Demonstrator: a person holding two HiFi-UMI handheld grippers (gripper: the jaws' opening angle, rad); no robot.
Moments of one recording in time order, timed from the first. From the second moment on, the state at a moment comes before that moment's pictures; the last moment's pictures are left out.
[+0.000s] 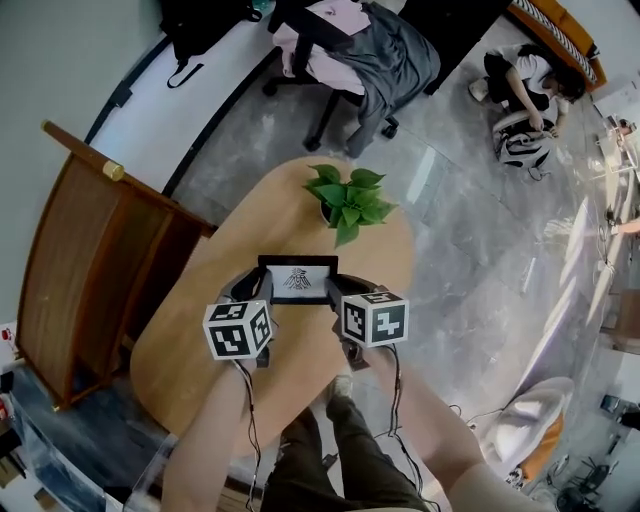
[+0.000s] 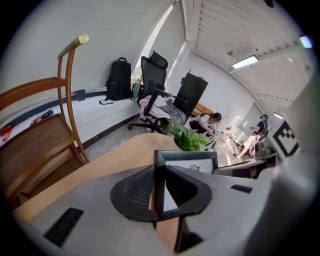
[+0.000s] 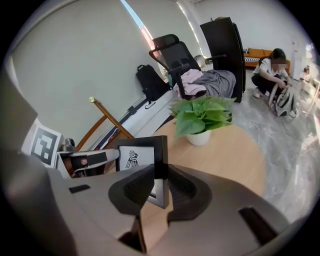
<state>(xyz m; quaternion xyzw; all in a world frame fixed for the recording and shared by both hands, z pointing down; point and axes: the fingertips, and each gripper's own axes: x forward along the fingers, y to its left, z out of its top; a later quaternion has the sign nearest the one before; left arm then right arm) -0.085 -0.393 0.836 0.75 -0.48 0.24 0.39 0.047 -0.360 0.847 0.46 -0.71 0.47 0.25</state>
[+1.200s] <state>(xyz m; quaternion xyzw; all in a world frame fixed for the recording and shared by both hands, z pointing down) -0.051 -0.428 1.006 0.74 -0.47 0.25 0.41 0.083 -0.390 1.014 0.44 -0.74 0.41 0.31</state>
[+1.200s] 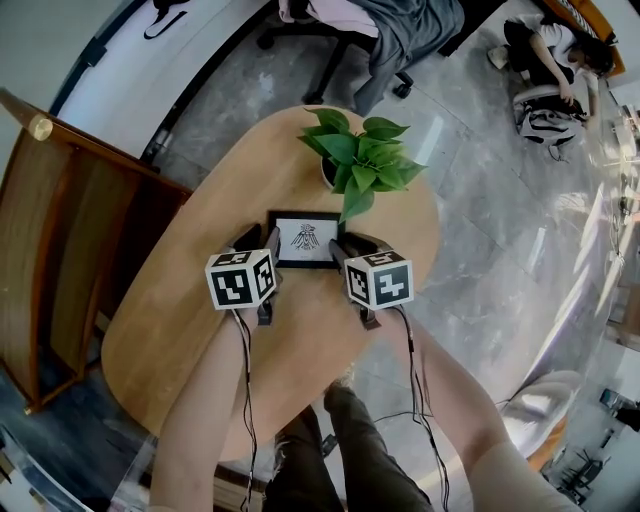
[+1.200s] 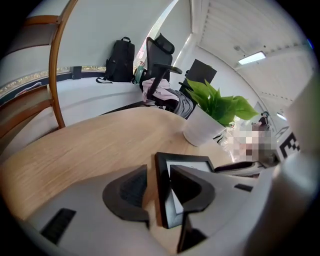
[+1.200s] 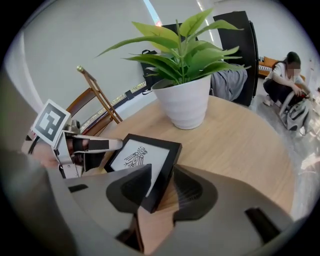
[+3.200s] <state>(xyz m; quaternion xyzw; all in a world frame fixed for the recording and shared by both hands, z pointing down) -0.119 -0.218 0.277 0.86 -0.50 0.10 0.07 0.063 -0.204 0.235 0.45 -0.89 0.12 0.01</state>
